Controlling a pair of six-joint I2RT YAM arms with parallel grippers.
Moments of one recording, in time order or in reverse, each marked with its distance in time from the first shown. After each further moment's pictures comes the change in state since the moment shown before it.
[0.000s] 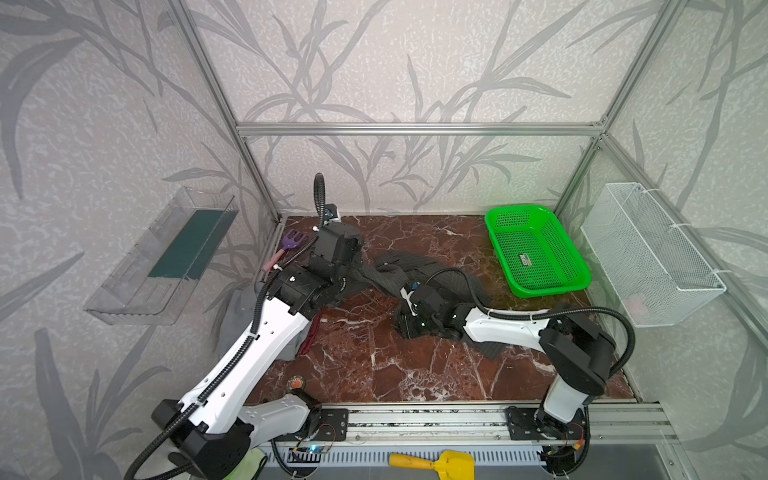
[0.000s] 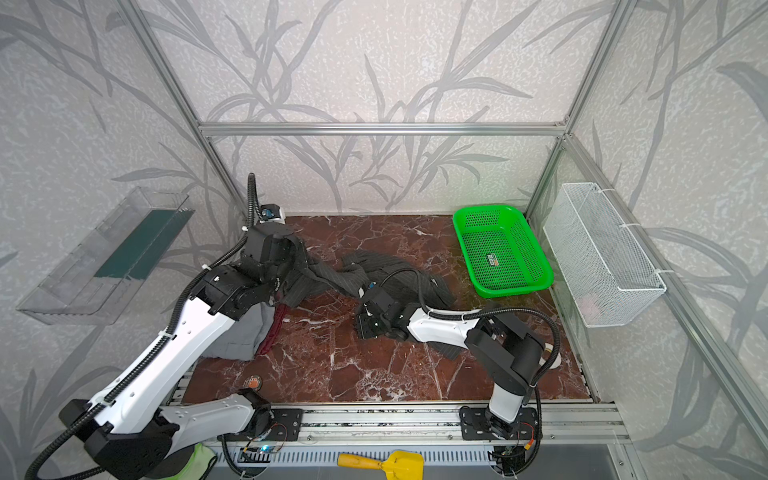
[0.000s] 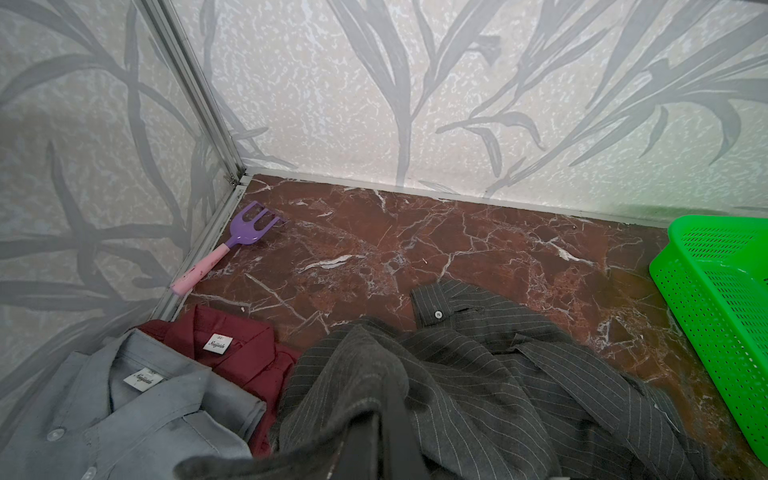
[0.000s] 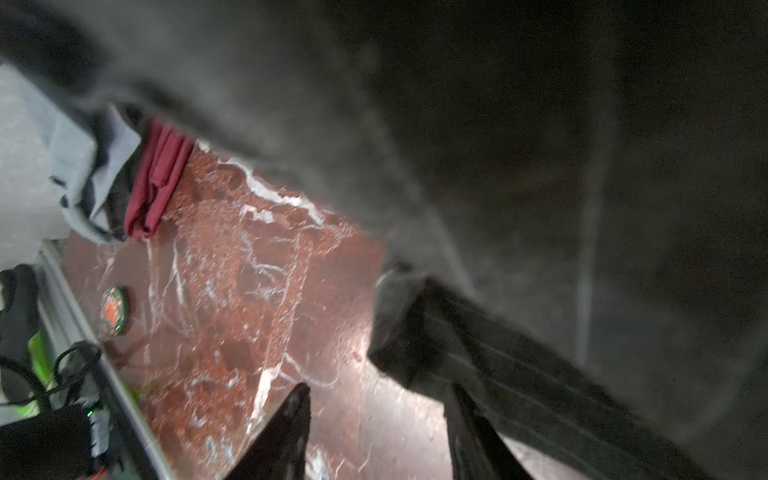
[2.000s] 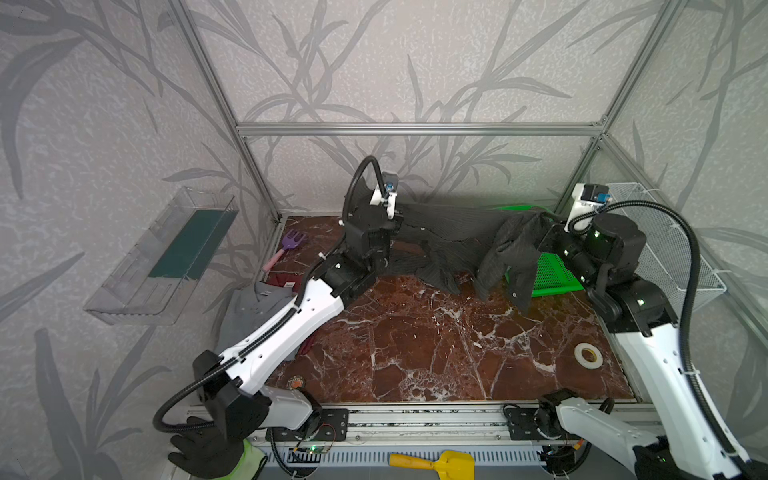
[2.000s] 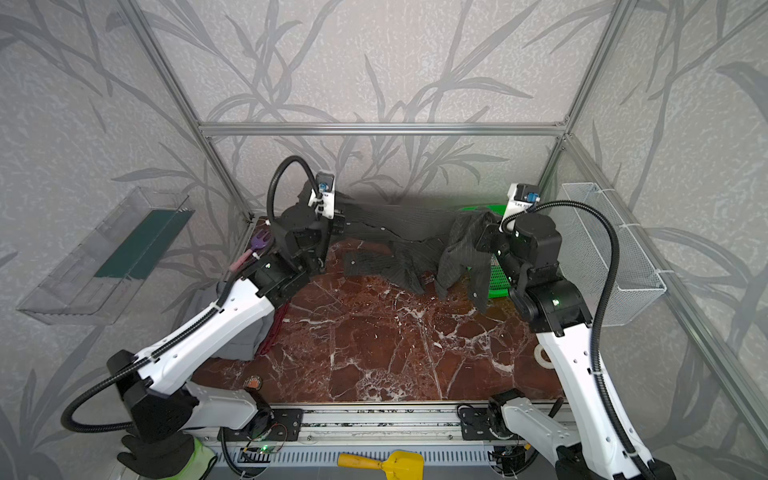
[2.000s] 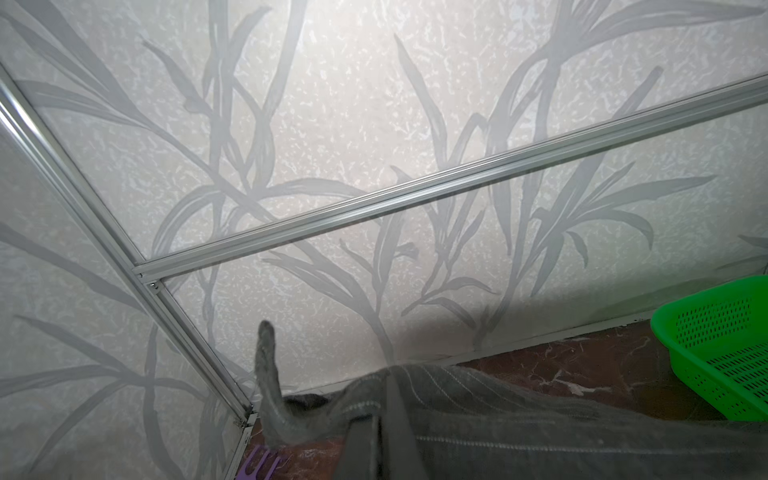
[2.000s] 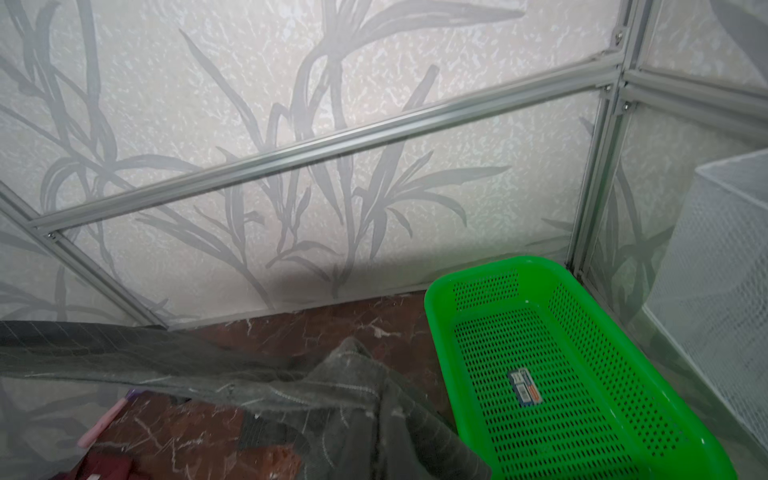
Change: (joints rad) left arm -0.199 0.129 -0.049 0.757 -0.187 0.669; right arm -0.644 -0.811 0.349 -0.542 0.257 -0.314
